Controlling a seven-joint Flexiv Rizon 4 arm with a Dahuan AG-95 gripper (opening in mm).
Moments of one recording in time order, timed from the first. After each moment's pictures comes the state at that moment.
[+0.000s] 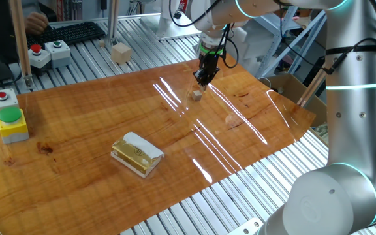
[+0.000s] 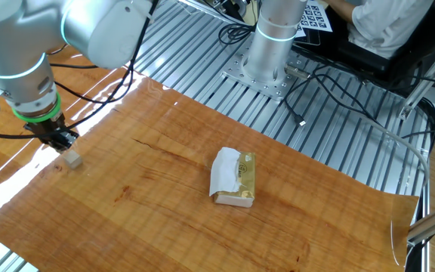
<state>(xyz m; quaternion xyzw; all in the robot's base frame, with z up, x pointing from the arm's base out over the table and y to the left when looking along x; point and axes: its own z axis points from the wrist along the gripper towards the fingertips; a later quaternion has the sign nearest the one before) 0.642 -0.280 0.036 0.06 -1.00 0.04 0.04</state>
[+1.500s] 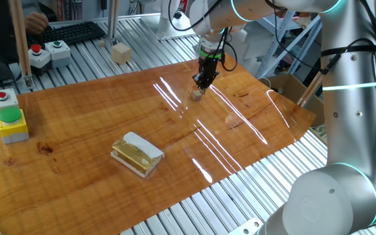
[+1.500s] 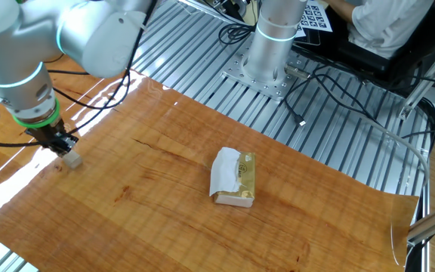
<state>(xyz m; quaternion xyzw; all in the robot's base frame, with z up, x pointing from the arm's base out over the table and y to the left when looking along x) 0.641 -0.284 0.015 0.05 -1.00 0.02 0.05</state>
